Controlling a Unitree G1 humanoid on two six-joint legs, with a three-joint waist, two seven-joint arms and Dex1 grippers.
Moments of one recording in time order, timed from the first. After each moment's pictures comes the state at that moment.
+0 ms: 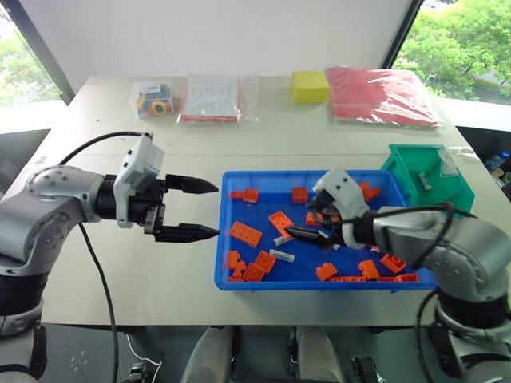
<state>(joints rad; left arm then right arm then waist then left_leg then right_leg) -0.47 0.92 0.09 -0.33 -0.76 0.73 -1.26 -0.48 -0.65 -0.03 -0.69 0.76 1.50 0.40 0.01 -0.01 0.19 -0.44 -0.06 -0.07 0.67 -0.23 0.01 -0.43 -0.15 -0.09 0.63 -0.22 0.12</state>
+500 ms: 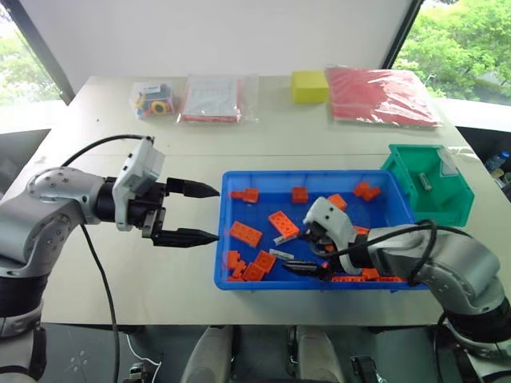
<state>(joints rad) -0.47 0.92 0.09 -0.34 -0.77 0.73 -1.29 -0.39 -0.74 0.17 -0.63 0.72 1.33 0.53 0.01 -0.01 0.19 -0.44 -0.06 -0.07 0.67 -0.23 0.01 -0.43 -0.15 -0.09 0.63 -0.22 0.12</state>
